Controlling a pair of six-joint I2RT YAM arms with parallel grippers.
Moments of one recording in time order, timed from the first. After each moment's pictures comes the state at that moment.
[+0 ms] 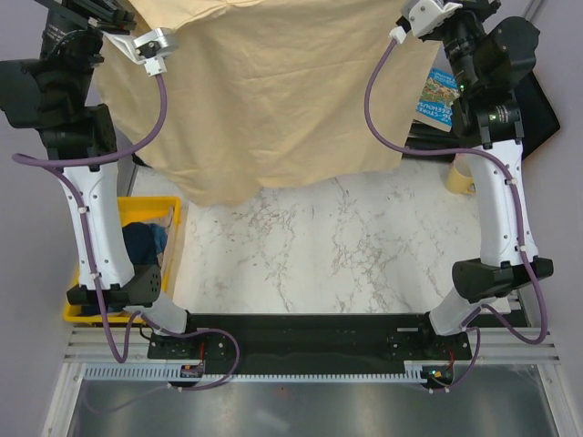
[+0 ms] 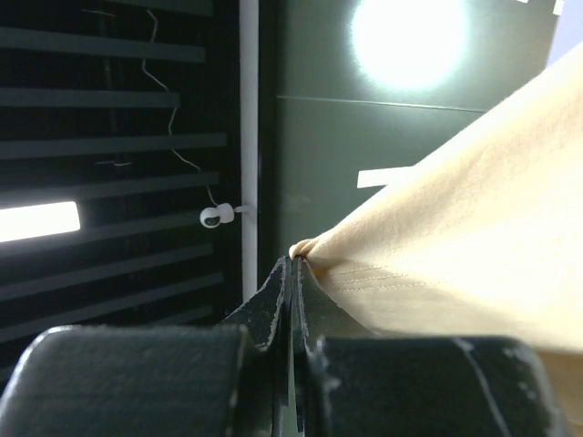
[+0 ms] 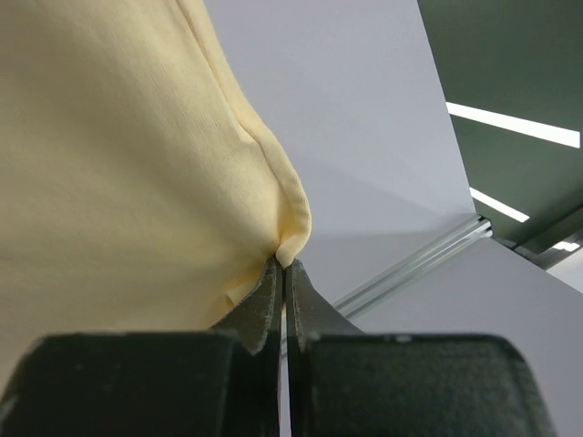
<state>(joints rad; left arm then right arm) 0.03 1.61 2.40 0.24 0.53 1.52 0.17 1.67 2.24 -0.12 -0.08 -1.17</state>
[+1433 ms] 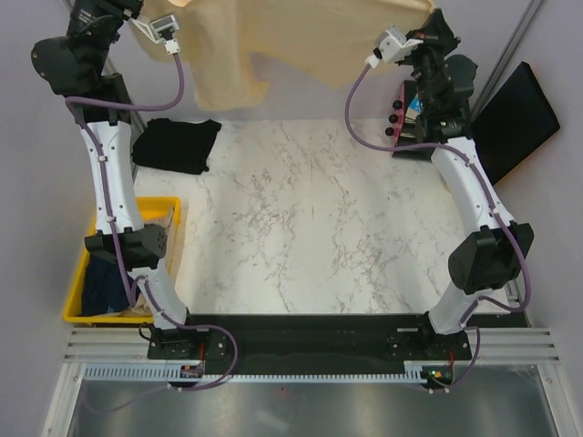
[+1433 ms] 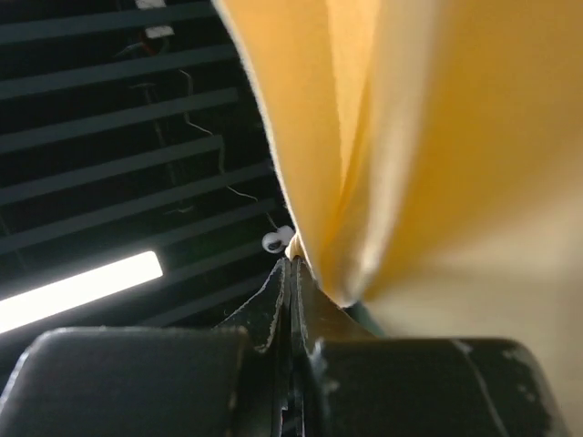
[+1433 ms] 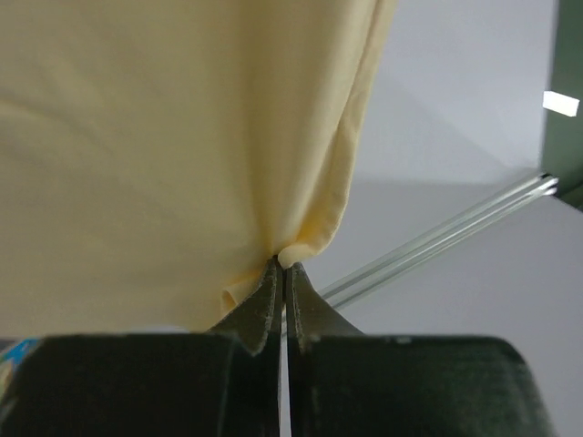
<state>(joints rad) 0.11 1.95 2.61 0.46 0.61 1.75 0.16 1.74 1.83 0.39 0.05 -1.30</state>
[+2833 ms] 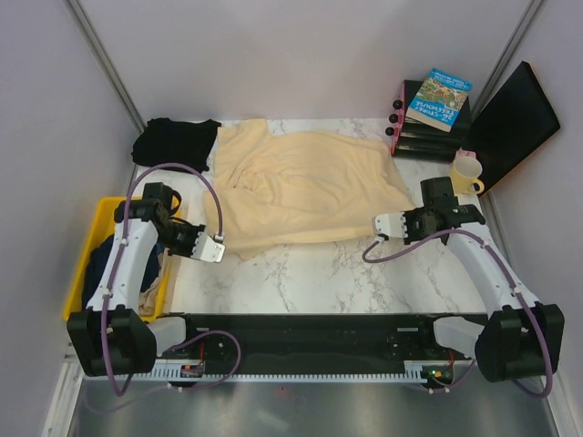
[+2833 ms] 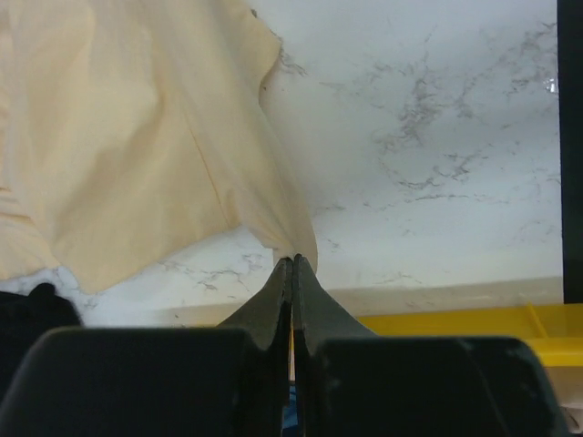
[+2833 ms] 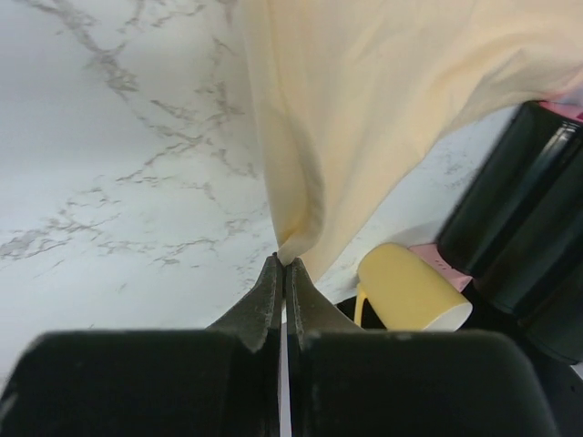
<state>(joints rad) 0.07 1.19 1.02 -1.27 0.52 1.96 0.10 1.20 0.92 -0.79 -0.12 -1.56</state>
